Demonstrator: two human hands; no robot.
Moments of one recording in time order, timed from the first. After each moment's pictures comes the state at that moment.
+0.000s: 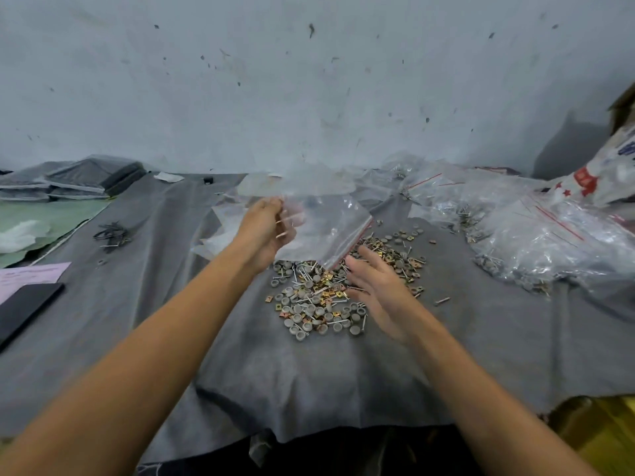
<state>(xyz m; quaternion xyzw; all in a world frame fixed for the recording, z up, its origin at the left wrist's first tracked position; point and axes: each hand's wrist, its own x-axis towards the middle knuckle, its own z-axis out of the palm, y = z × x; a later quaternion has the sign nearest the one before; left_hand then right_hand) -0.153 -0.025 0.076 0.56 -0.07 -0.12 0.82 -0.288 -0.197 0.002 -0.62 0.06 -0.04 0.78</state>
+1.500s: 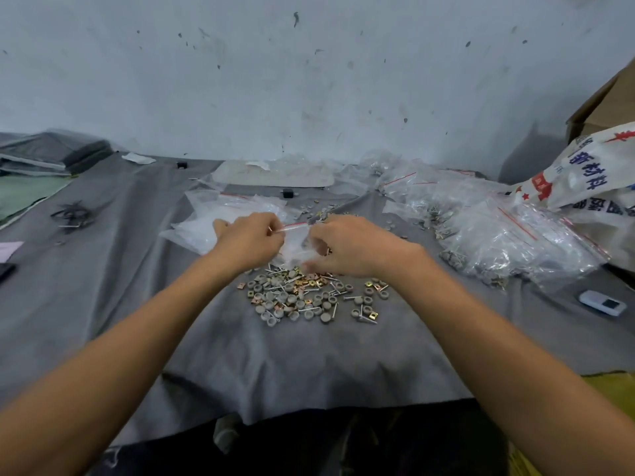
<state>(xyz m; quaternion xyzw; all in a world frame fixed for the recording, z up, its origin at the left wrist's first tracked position) -0.203 -0.022 0.070 0.95 -0.22 0.07 0.21 -0.291 -0.199 0.101 -0.99 -0.13 -0.06 0.03</state>
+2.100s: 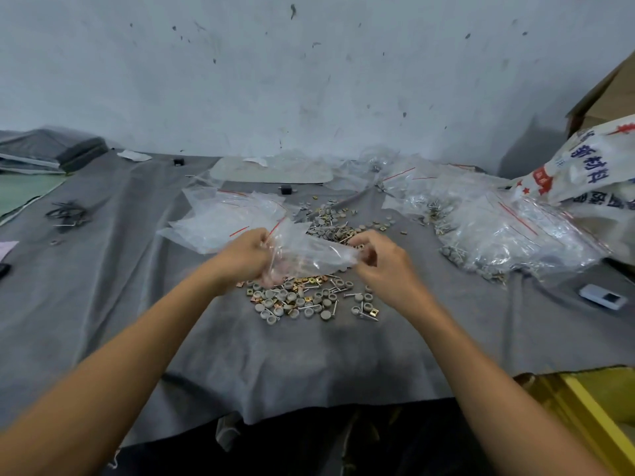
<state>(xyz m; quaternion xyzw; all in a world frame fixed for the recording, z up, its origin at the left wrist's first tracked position) -0.198 -0.008 0.035 0.79 -0.20 -0.19 0.55 -0.308 -0.247 0.012 -0.90 0.05 -0.24 0.36</state>
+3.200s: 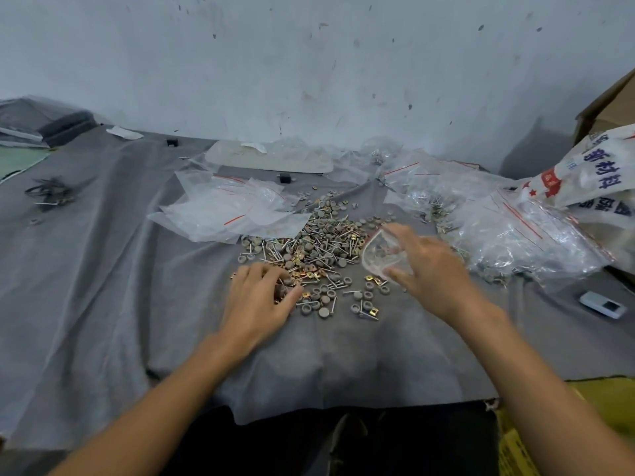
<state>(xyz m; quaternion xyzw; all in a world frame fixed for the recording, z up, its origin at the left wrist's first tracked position) -0.225 -0.021 -0.073 0.90 -0.27 0.17 0.28 -0.342 -0.286 0.033 -0.98 0.04 -0.16 0.09</state>
